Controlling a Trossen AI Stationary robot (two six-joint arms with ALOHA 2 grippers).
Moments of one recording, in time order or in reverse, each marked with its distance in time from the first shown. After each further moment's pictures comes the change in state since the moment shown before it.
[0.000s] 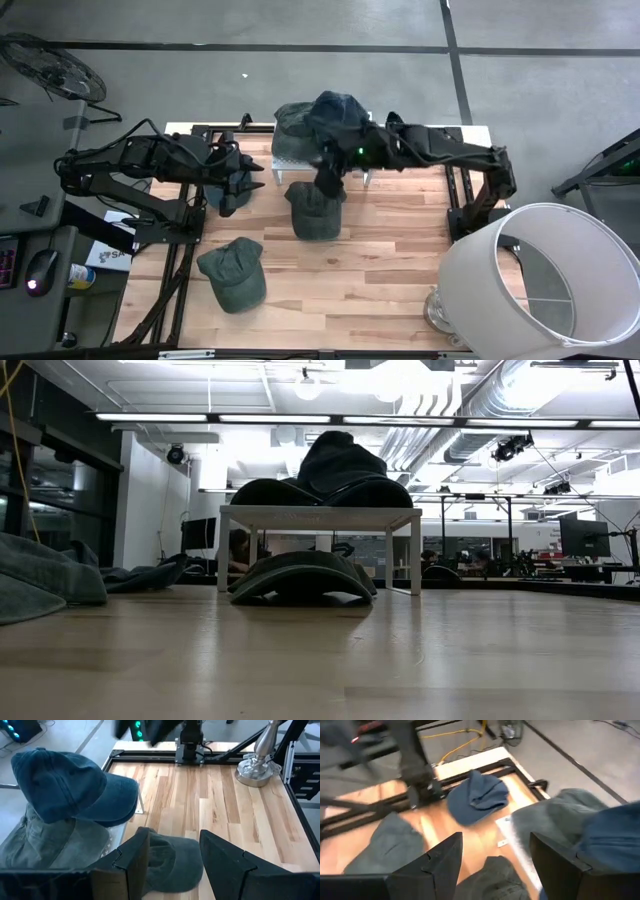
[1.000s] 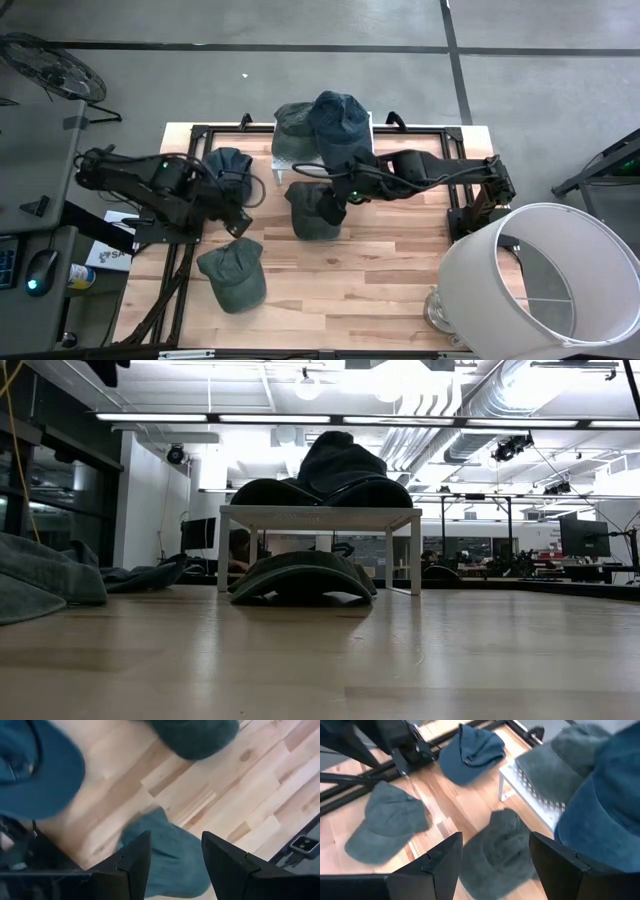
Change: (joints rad) left arm -0.168 0.174 -0.001 -0.553 0.109 -1.098; right arm 0.153 0.027 -0.008 -0.223 0.143 0.311
